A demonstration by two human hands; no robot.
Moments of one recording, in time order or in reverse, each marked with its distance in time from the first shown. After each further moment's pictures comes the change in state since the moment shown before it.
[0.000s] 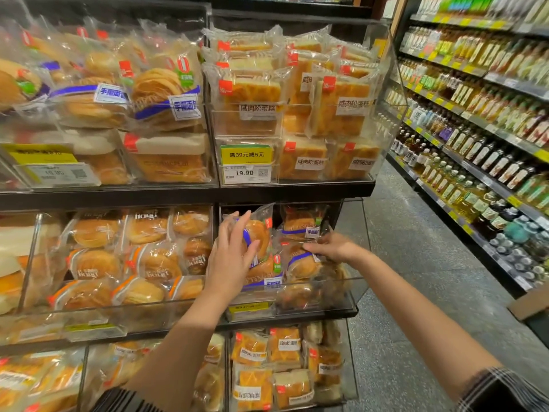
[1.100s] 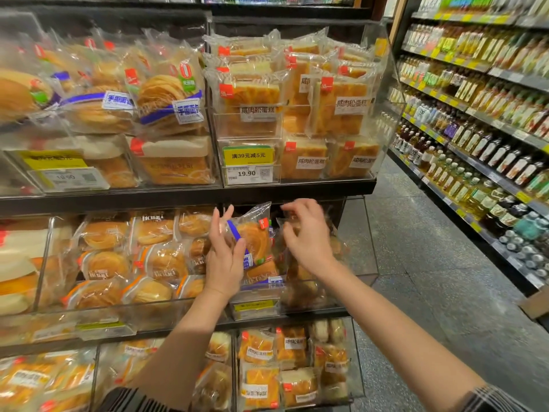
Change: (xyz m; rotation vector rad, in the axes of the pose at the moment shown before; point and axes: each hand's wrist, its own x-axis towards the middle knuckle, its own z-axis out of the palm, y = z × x) left_hand -0.005 -0.017 -0.001 -0.362 0.135 0.136; right_hand -0.052 -0.066 0.043 0.059 0.727 -0.720
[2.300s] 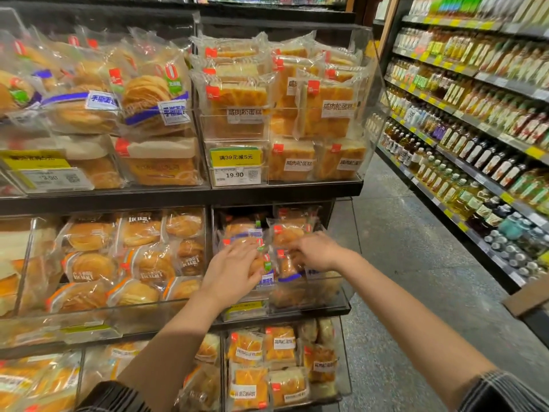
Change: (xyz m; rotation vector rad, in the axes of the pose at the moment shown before) left_hand 0.003 0.014 0.010 0.762 -0.623 0.083; right_hand 0.011 0.056 -0.018 -0.584 -0.934 -0.015
